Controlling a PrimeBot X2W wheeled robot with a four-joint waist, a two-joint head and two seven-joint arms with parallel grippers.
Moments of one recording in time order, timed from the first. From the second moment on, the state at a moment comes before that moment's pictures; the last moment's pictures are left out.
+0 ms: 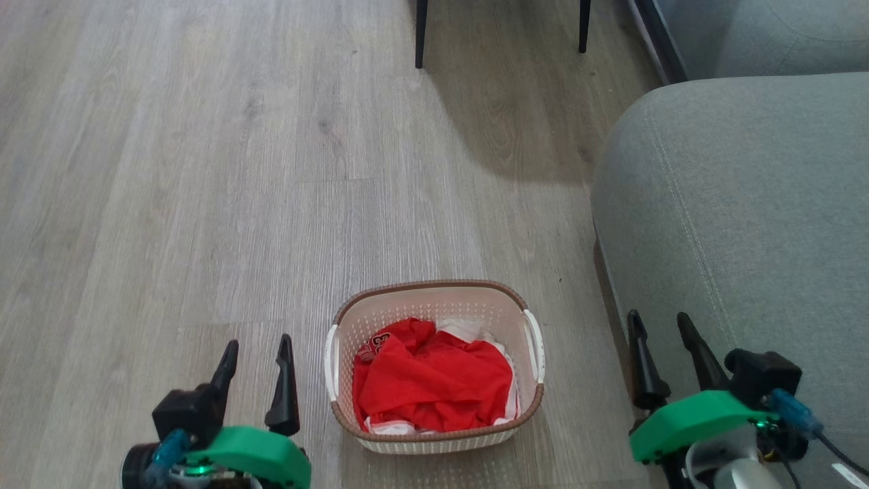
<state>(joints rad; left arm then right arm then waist) 0.11 0.06 -0.18 0.12 -0.30 0.06 -0.20 0.03 -0.04 0.12 0.15 0.38 0.12 -0.19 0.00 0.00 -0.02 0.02</state>
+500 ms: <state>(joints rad) 0.11 0.06 -0.19 0.12 -0.15 0.07 -0.24 0.03 -0.04 0.14 0.13 0.22 0.12 -0.24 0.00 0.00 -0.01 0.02</state>
